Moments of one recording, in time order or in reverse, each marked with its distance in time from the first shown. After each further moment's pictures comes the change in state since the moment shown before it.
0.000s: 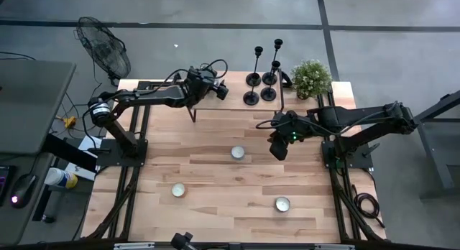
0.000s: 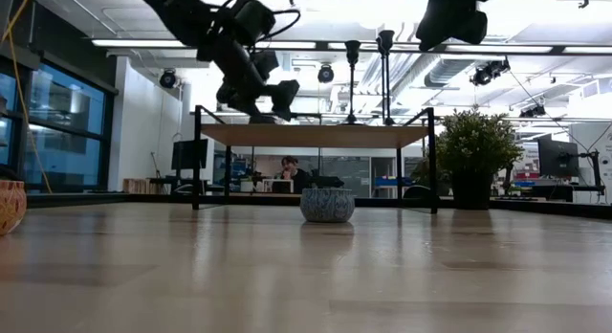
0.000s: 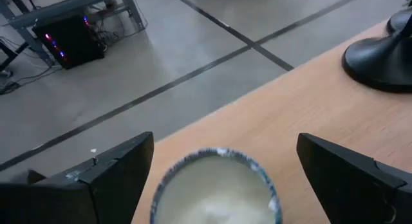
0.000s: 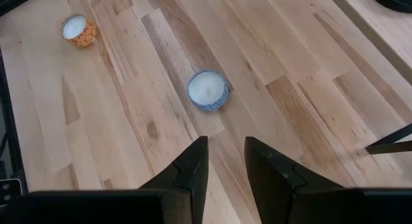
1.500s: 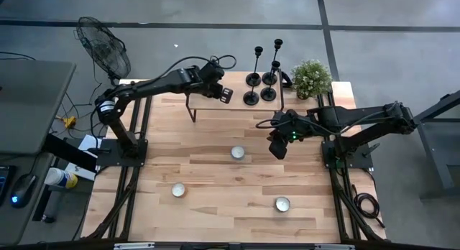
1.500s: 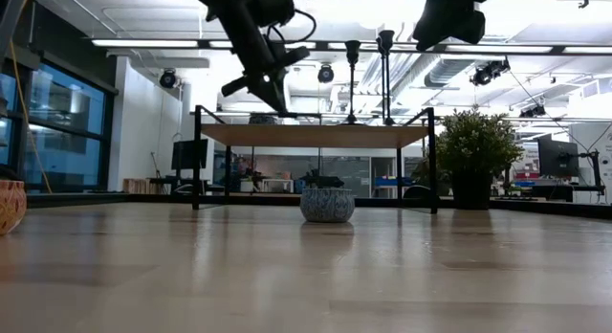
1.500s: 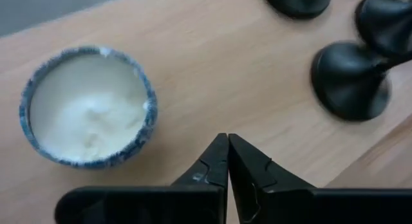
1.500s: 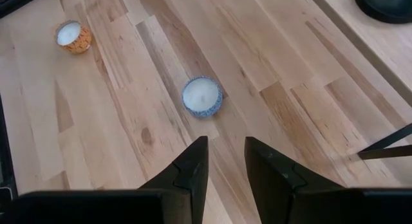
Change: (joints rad) left arm 0.000 0.072 0.403 -0.737 0.437 -0.417; right arm -0.002 0.000 0.001 0.008 0.027 -0.010
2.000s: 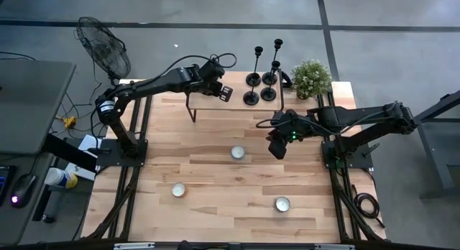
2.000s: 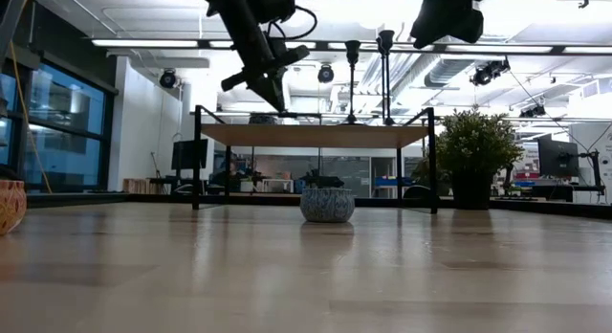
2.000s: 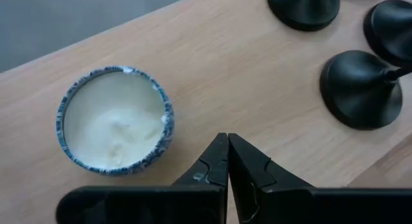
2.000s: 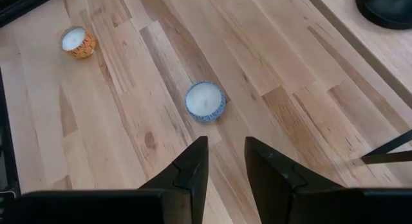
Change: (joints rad) left arm 0.000 0.004 0.034 -0.031 -0.061 0.033; right arm 0.000 0.000 0.000 0.018 0.003 0.003
